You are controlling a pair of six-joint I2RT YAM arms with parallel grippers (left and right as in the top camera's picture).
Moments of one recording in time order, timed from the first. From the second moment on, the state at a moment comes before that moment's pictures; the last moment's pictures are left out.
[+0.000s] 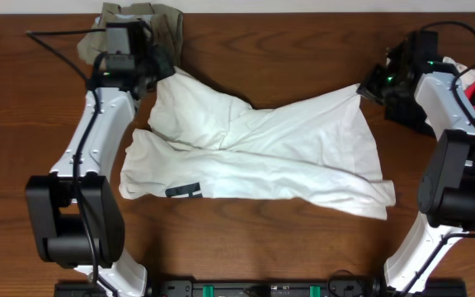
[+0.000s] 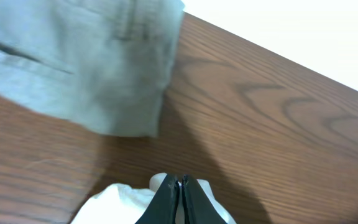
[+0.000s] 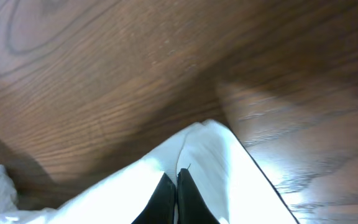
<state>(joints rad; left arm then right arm) -0.02 1.81 1.40 -0.36 0.15 -0.41 -0.14 2.06 1.54 -0.65 -0.39 0.42</state>
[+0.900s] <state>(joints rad) 0.13 1.81 1.40 -0.38 0.15 -0.44 -0.20 2.06 1.54 -0.69 -0.26 0.51</state>
